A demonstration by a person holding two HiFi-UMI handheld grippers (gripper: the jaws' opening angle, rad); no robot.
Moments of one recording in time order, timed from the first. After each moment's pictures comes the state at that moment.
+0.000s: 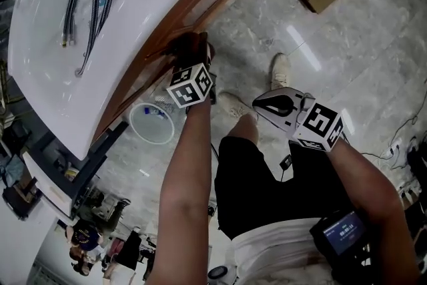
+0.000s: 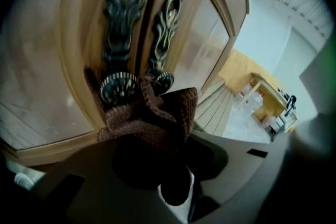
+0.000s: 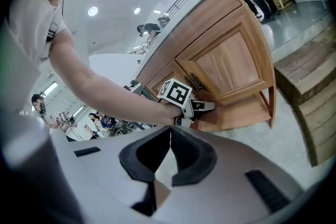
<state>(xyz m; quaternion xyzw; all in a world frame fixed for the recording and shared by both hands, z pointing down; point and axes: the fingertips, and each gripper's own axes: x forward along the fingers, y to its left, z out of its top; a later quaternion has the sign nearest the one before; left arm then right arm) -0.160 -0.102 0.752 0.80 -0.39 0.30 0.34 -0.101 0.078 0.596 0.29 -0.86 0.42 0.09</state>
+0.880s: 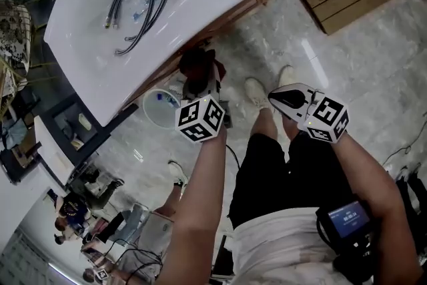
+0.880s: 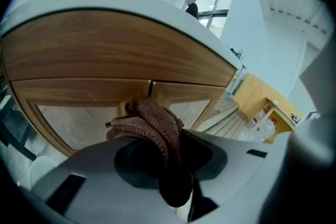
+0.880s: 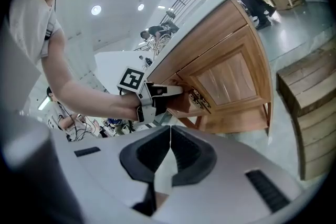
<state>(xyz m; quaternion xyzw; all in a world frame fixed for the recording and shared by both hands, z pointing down) -0.173 -0.087 0.586 0.76 -0.51 0.21 0.34 -0.051 0.053 0.560 0.26 -0.86 0.42 0.11</state>
